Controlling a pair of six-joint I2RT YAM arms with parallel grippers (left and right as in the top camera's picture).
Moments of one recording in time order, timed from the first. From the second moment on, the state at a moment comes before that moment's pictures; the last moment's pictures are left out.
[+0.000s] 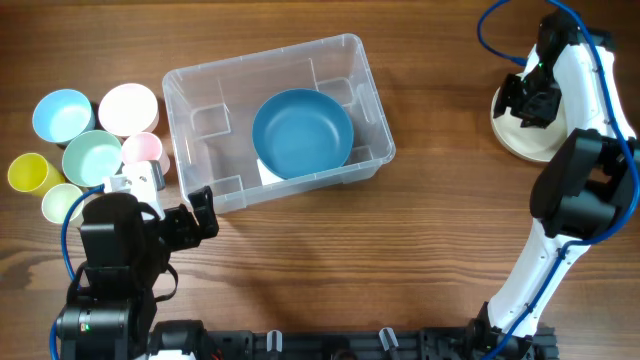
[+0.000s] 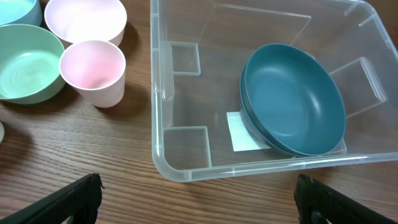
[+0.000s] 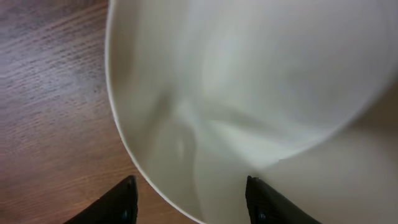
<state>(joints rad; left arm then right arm) 0.01 0.66 0.82 -0.88 0.06 -0.25 -0.23 2.23 1.92 -1.22 0.01 0.12</state>
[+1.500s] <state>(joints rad) 0.01 0.66 0.82 -0.88 0.06 -0.25 -0.21 2.25 1.85 -1.17 -0.02 0.11</state>
